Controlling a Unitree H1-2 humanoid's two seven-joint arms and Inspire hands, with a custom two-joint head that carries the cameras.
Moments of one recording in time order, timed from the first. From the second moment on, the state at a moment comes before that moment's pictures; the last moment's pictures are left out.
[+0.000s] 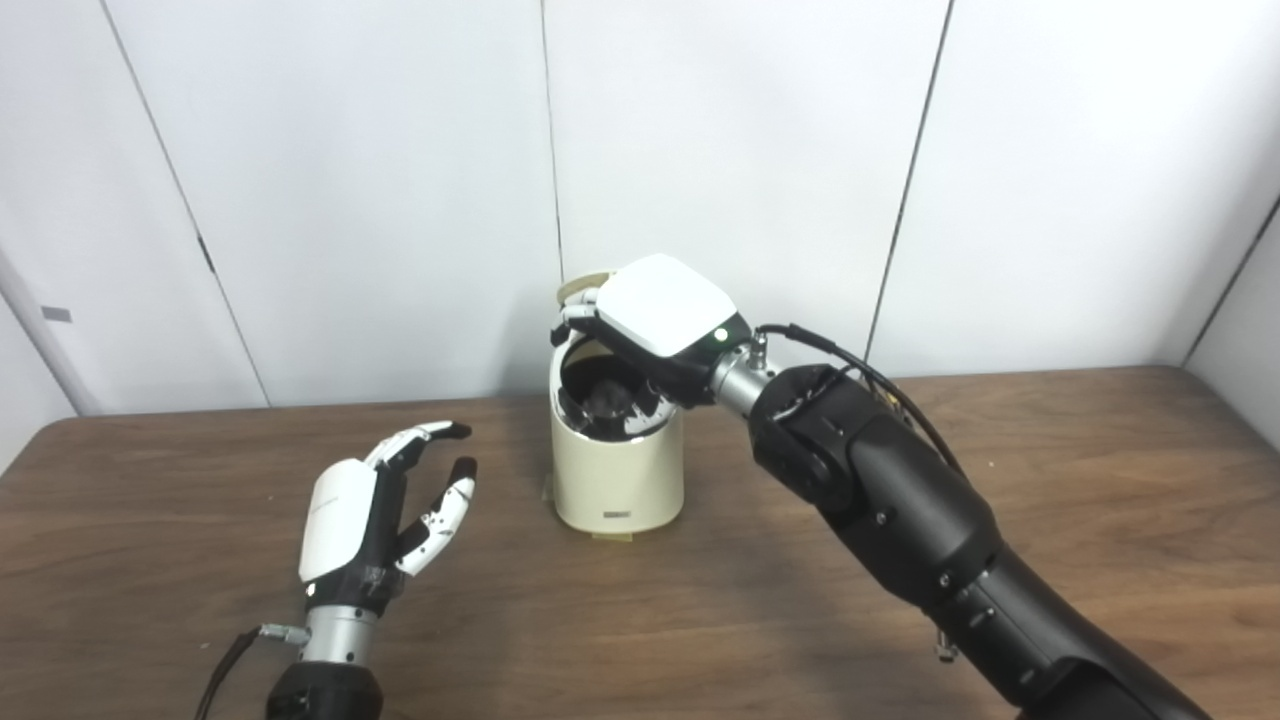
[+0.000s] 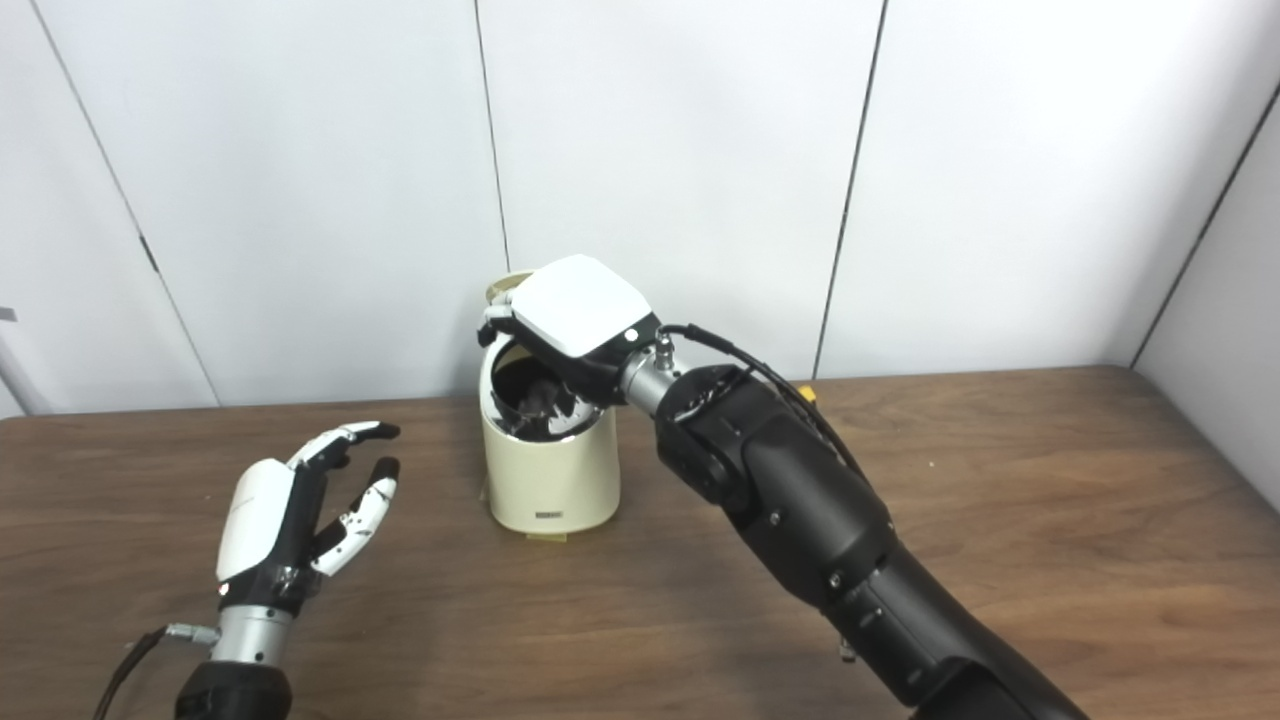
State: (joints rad) left arm -0.27 0.21 -0.10 0.16 0.63 -0.18 0.26; right arm -0.82 -0.24 0.46 0.11 -1.08 0.00 0.28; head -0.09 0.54
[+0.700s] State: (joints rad) left arm -0.26 0.21 -0.11 0.16 0.64 -0.18 0.25; right arm -0.79 -0.21 0.36 0.28 -1.01 -0.19 -0.34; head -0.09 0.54
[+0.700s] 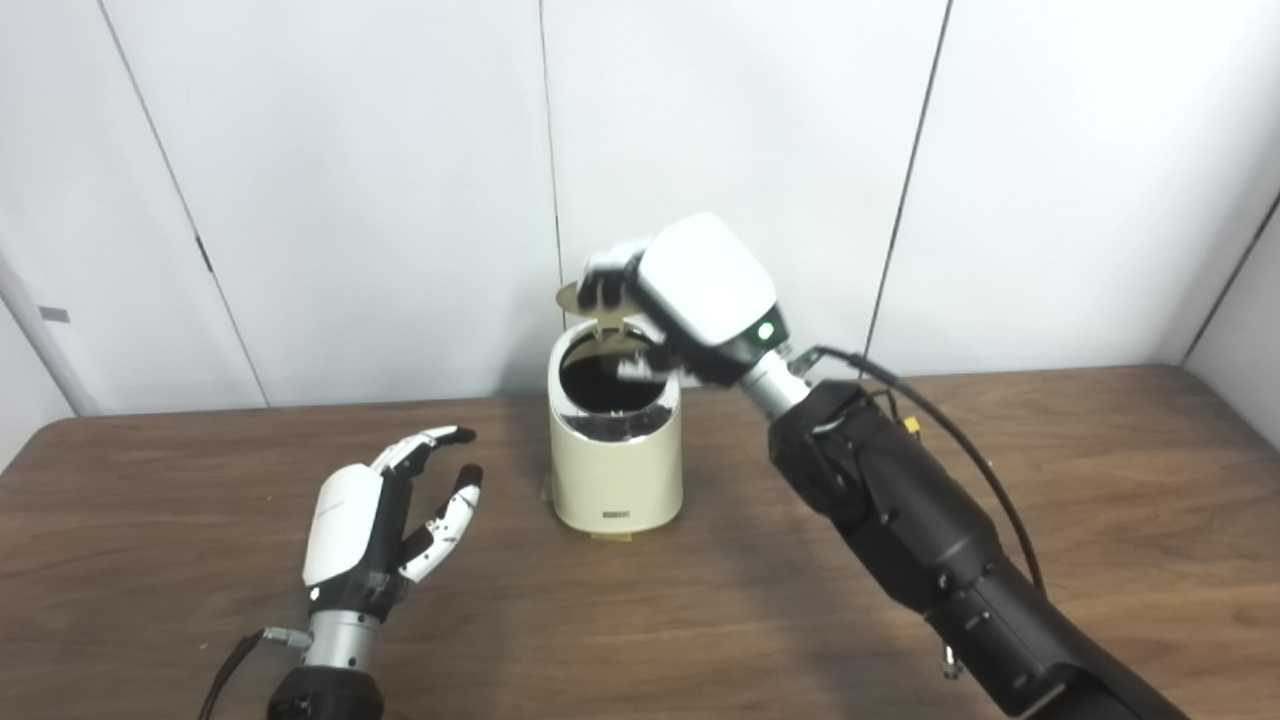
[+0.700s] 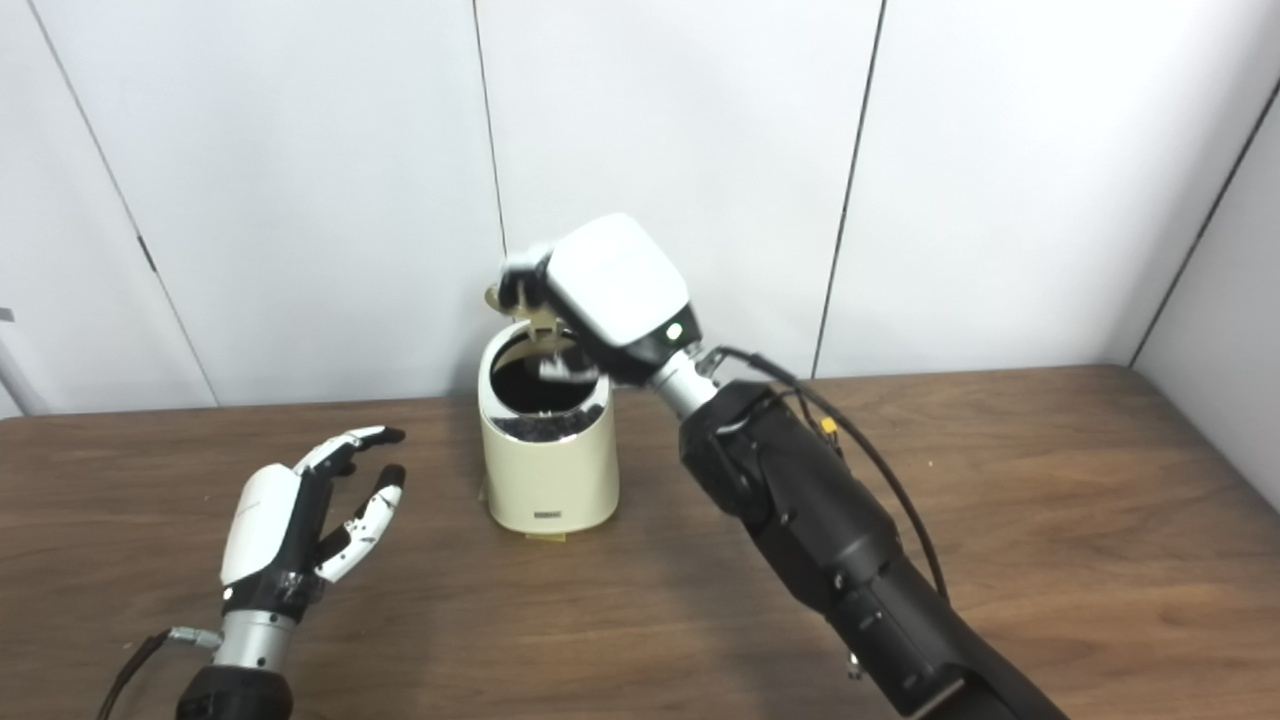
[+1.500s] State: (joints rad) left arm -0.26 0.22 -0.10 0.17 0.64 -0.18 0.25; right arm -0.51 -0.22 0.17 0.46 -0.69 -0.40 -0.51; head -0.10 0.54
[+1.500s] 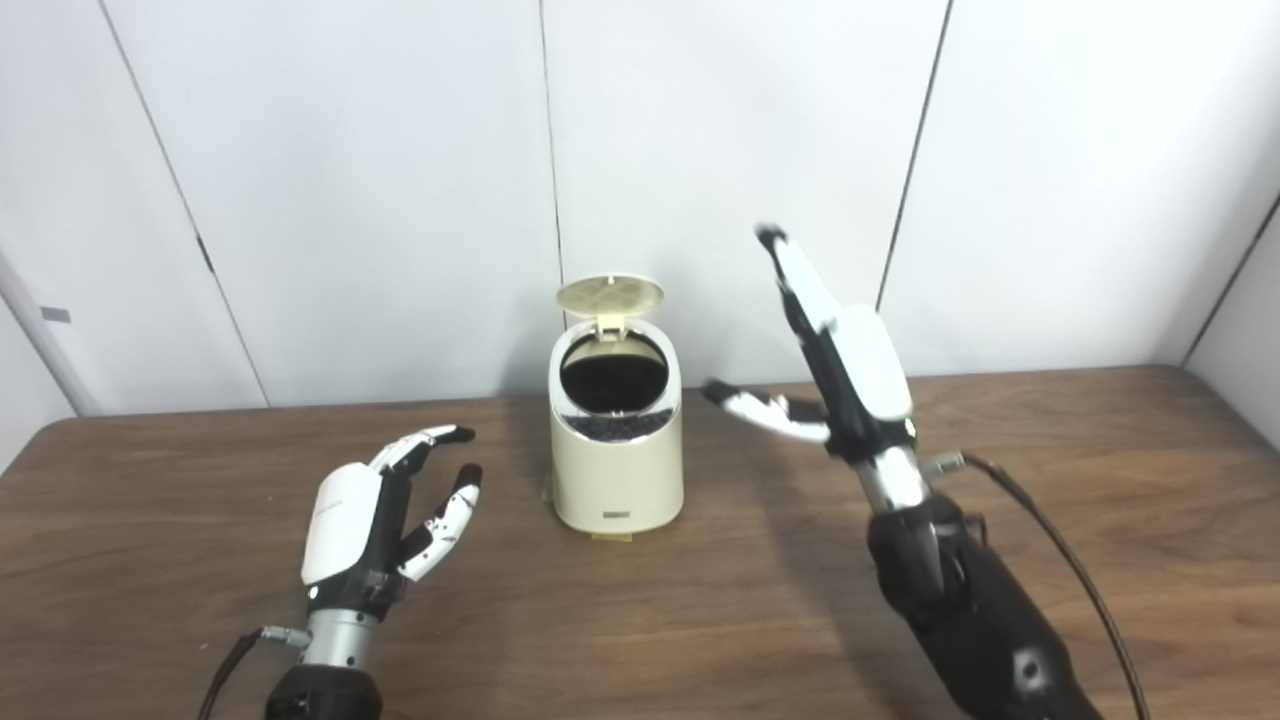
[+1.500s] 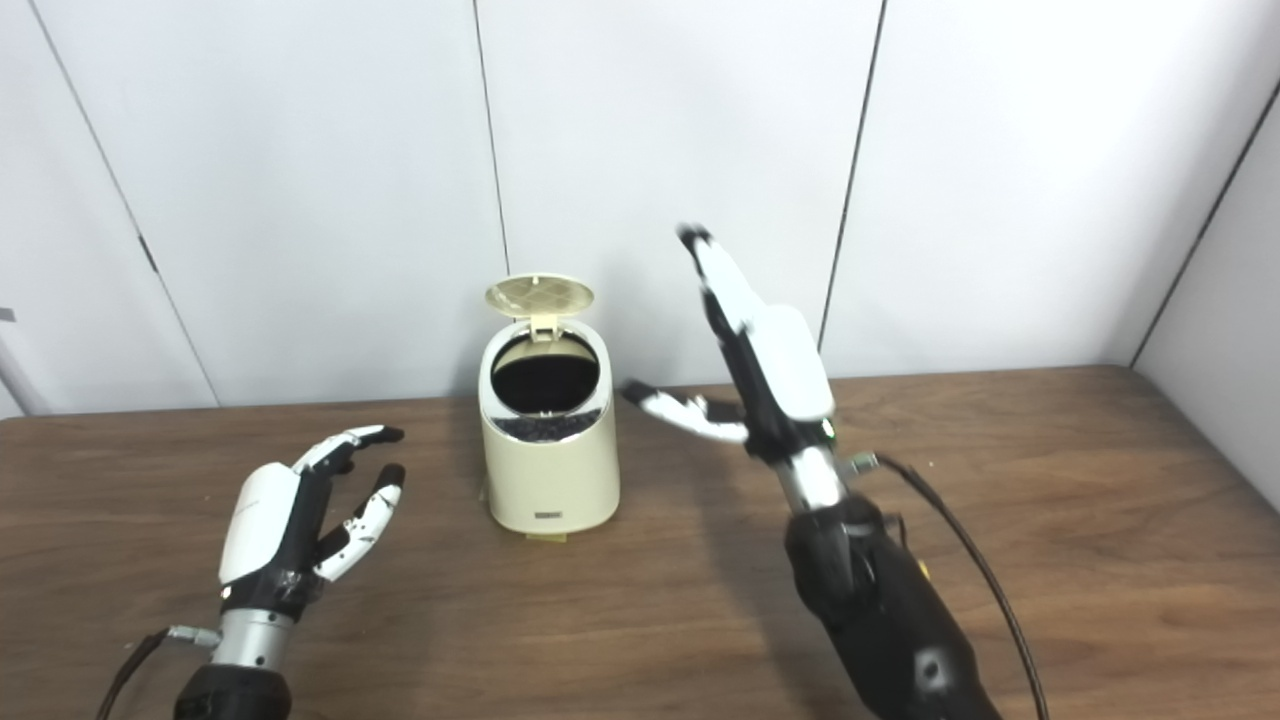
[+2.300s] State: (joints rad) left arm -0.26 0.23 -0.10 0.18 0.63 -0.20 0.26; right arm -0.32 -0.21 0.13 0.28 -0.42 -0.16 -0.11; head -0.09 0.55
